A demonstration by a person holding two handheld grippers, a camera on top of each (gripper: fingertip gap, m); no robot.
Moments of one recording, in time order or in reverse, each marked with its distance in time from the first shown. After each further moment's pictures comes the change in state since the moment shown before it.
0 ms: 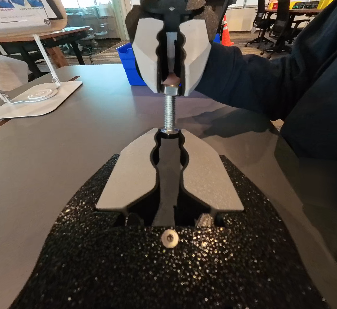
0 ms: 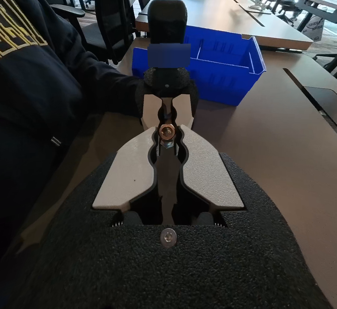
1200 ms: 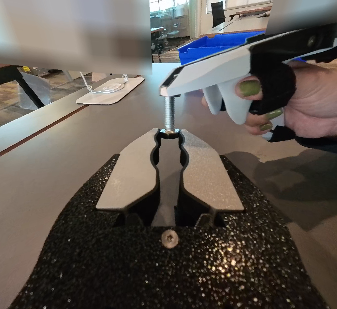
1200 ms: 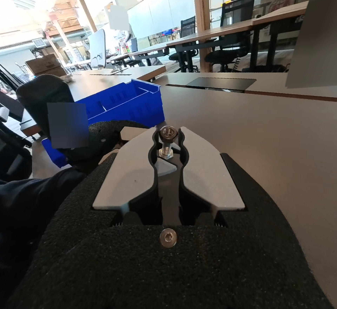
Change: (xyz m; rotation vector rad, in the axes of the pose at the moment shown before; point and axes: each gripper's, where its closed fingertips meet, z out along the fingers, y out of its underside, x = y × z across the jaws) left arm -0.036 -0.003 0.000 -0.008 -0.393 0.016; right arm 0.037 -0.002 -0.004 0.320 0.745 0.466
